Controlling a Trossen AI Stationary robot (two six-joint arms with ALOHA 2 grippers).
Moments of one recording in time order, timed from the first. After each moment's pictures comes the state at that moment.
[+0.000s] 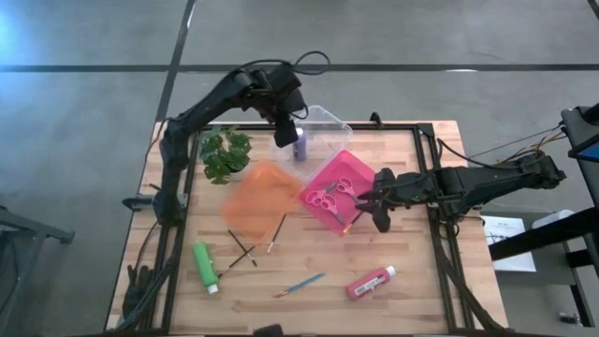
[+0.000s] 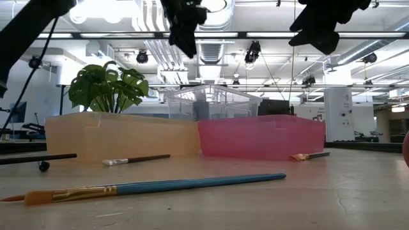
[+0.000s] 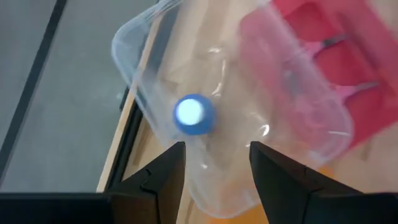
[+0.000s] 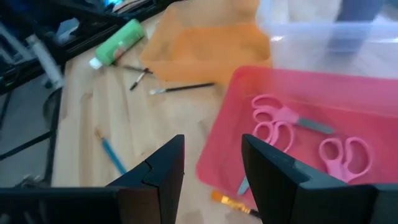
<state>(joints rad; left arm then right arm) 0.48 2.03 2.35 -1.43 0.00 0.20 0.17 0.95 0.78 -0.44 0.18 0.57</state>
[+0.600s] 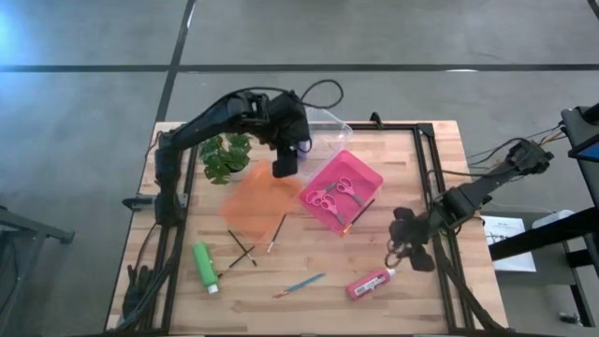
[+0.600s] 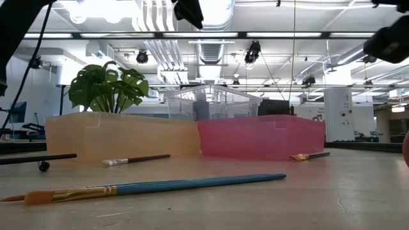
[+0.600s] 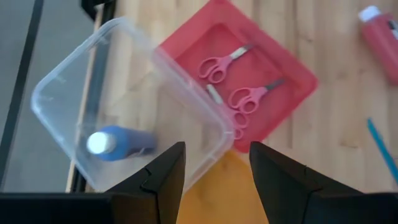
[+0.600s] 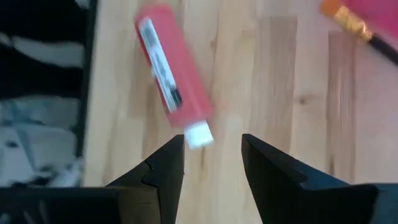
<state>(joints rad) 0.24 1.96 2.35 -1.44 0.01 0.18 0.55 0.98 0.76 -0.83 -0.10 0.58</state>
